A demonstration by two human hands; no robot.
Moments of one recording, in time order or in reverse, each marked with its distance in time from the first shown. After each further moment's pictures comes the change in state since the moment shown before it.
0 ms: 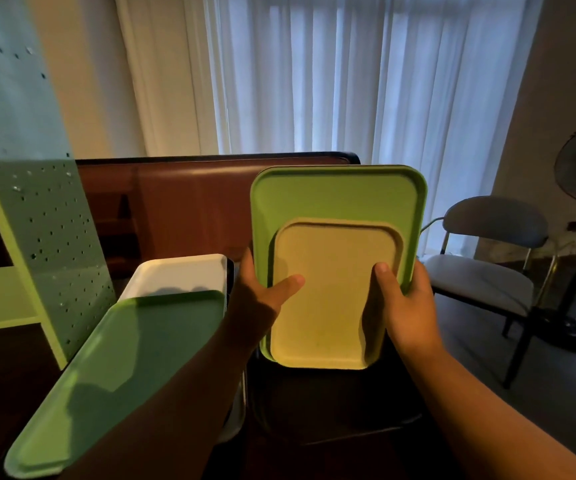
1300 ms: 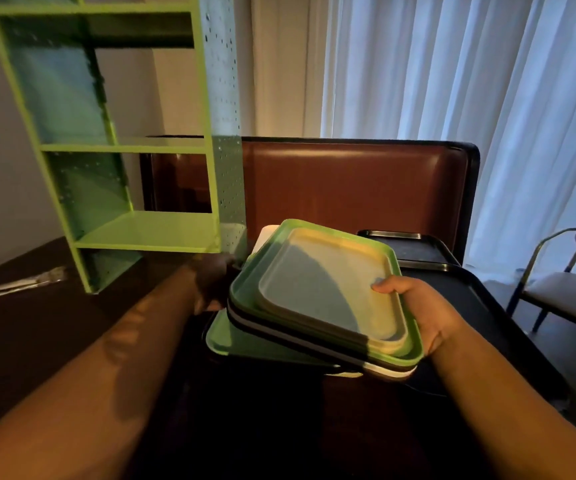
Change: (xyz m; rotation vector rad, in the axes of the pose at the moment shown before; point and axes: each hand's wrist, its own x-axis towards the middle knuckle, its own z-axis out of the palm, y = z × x) left_hand -0.057 0.004 -0.254 0.147 0.133 -0.797; right_hand -0.083 -0.046 0.127 0.404 -0.833 0.828
